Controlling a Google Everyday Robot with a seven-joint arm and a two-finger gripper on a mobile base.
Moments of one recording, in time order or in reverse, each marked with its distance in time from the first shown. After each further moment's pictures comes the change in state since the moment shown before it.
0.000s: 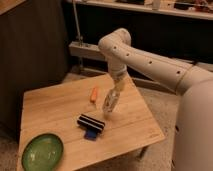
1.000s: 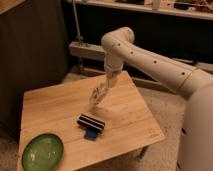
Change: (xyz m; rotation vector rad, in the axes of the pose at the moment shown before) arm -0.015 -0.033 -0.033 0.121 -0.159 0.074
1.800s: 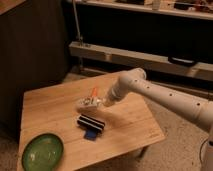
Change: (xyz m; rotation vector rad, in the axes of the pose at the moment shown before) arm -0.024 0.027 0.080 0.122 -0.346 0.319
